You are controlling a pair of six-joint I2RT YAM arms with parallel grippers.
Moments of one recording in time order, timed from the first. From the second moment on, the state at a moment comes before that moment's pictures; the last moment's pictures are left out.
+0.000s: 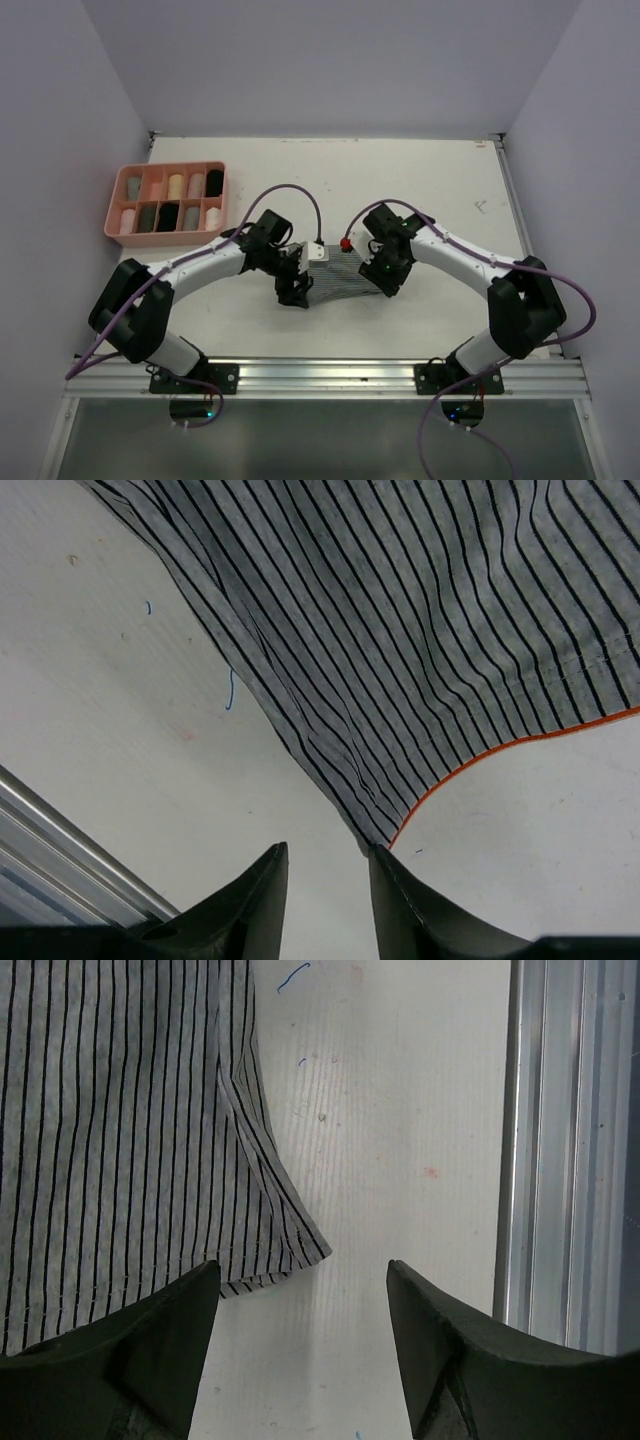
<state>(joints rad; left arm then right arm) -0.62 1.51 0.88 -0.49 0.73 0.61 0.61 1.53 1.06 -0.95 -0.09 -0.39</state>
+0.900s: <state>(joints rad) -0.70 1.33 0.66 -0.23 0.56 0.54 0.62 1.58 1.03 -0.89 0.03 -0.40</state>
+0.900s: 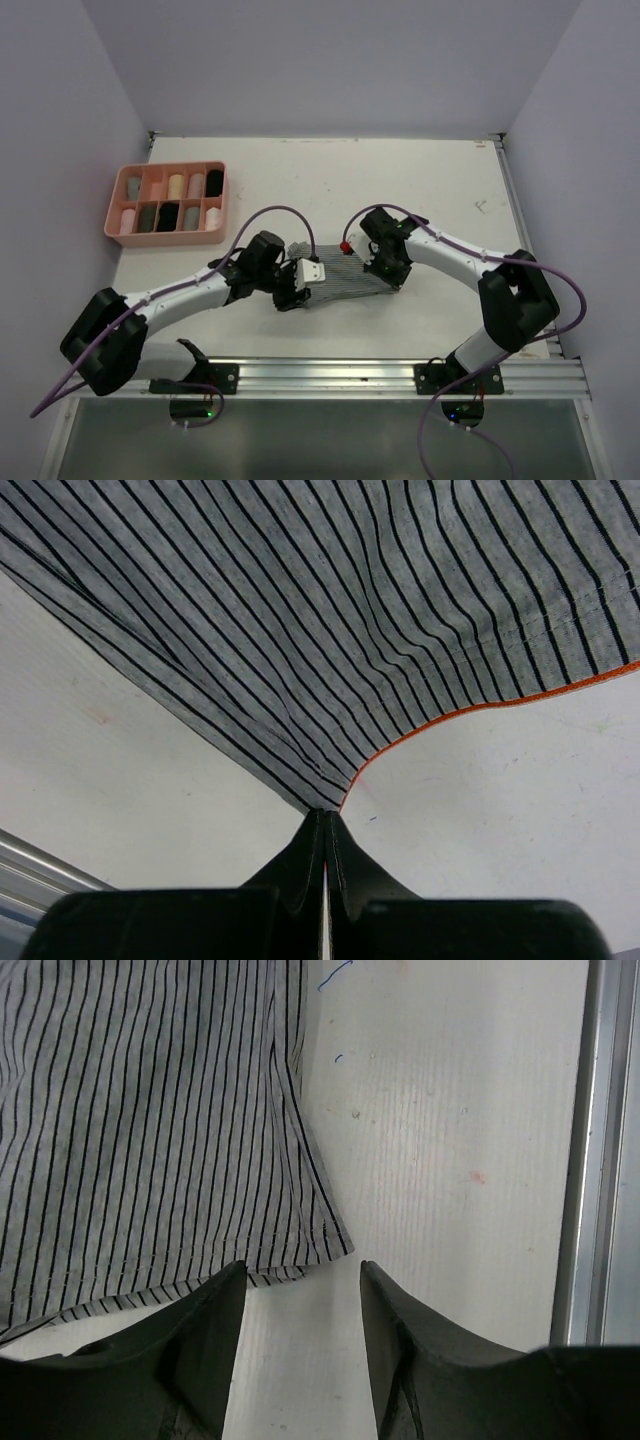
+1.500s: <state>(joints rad) -0.96 1.26 0.57 -0.10 0.28 0.50 0.62 1.62 1.07 -0.89 0.04 -0.38</state>
